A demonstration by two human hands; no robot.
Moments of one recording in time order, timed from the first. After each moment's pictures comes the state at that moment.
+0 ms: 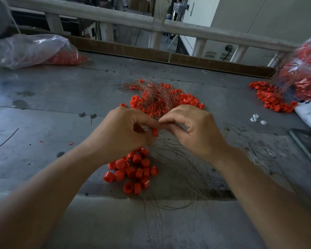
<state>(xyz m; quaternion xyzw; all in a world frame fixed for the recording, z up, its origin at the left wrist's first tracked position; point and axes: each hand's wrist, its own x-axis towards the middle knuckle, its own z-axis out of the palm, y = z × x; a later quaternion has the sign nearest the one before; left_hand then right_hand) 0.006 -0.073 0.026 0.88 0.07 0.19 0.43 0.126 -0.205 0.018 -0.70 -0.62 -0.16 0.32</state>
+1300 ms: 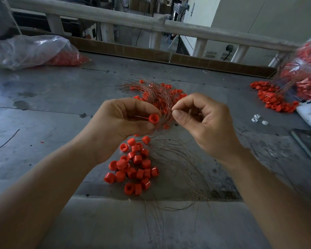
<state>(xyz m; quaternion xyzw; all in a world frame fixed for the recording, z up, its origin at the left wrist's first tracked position) 0.005 -0.066 0.028 0.69 0.06 0.18 0.70 0.117 -0.212 0.038 -0.67 -0.54 -0.05 0.51</state>
